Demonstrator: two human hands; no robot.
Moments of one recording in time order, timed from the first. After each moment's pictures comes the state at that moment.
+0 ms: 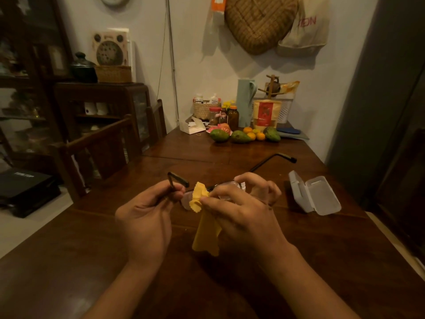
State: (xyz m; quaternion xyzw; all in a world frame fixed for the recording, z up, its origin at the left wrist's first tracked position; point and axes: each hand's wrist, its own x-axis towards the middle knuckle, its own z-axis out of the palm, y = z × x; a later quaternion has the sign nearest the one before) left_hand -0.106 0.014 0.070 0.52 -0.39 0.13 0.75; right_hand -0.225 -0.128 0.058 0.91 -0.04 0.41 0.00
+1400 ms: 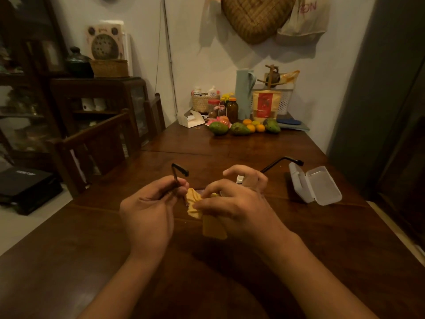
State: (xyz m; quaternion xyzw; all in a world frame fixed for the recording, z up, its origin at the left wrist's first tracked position) left_hand -0.107 0.006 0.065 0.53 -0.36 0.06 0.77; right_hand -0.225 -0.127 0.066 0.93 -0.01 0.36 0.00
